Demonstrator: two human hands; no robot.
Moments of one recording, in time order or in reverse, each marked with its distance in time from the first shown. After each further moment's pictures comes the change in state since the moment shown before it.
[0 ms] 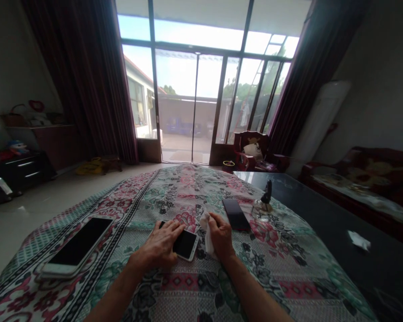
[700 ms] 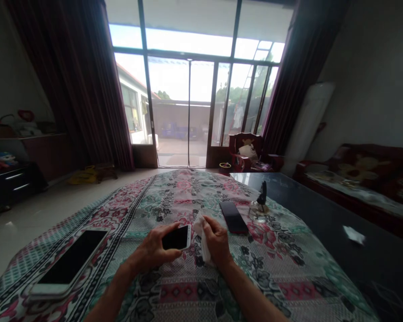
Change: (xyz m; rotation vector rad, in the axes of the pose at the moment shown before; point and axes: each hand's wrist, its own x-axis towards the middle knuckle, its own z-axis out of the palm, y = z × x) left_hand -0.001 -0.020 -0.009 -0.468 0.260 0.021; right_hand -0.006 -0.010 0.004 0.093 -0.051 -0.036
